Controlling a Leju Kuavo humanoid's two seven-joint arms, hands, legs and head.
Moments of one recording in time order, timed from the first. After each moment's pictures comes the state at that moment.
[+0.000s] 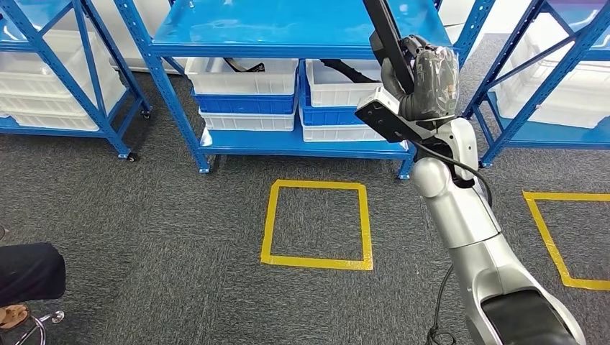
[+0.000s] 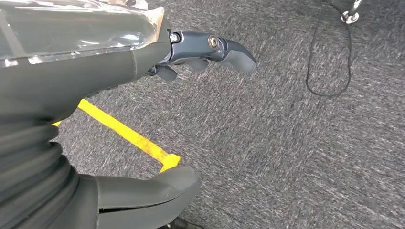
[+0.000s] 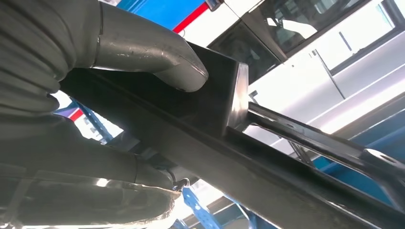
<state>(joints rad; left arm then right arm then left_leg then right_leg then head) -0.13 -0.05 0.32 -0.21 -0.04 0.39 -0.32 -0.71 -0.18 0.32 -1.40 0.71 -0.47 -0.17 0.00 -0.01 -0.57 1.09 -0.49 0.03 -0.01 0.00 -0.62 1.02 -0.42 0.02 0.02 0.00</state>
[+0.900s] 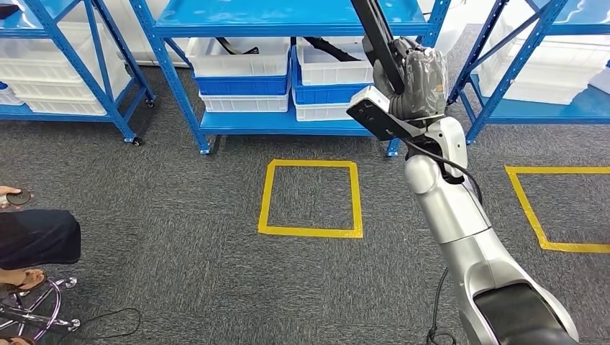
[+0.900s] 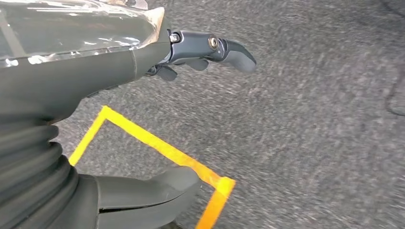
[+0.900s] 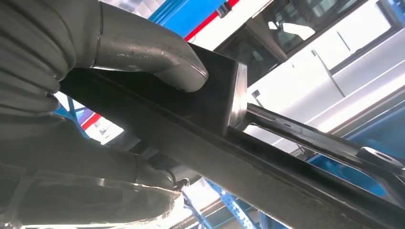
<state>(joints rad) -0.11 -0.04 0.34 -0.20 -0.05 0.39 -0.32 -0.74 -0.15 0.33 -1.31 0.70 -0.50 -0.20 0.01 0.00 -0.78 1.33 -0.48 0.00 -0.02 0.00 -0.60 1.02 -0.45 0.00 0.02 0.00</state>
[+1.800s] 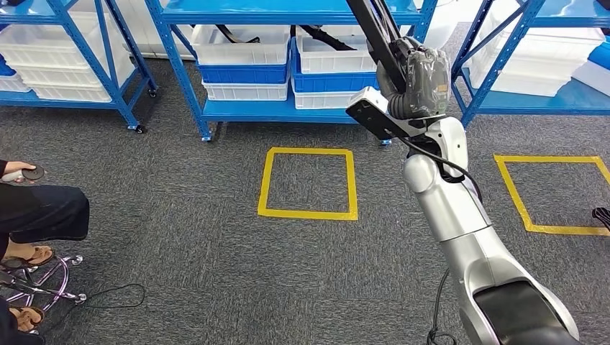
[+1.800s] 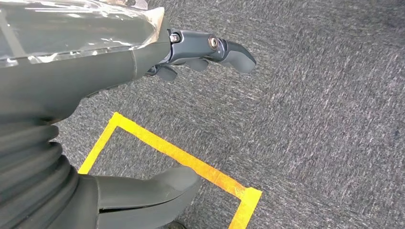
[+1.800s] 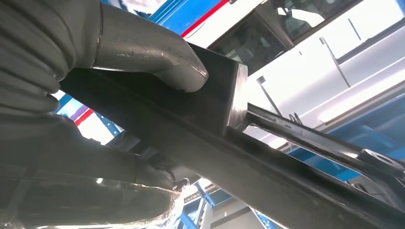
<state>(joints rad) -0.11 -0.05 0.35 -0.21 -0.07 0.39 -0.33 -0.75 -0.16 0.33 -1.28 0.77 -0.54 -0.18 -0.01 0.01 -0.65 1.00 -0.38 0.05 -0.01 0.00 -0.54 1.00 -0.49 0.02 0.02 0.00</state>
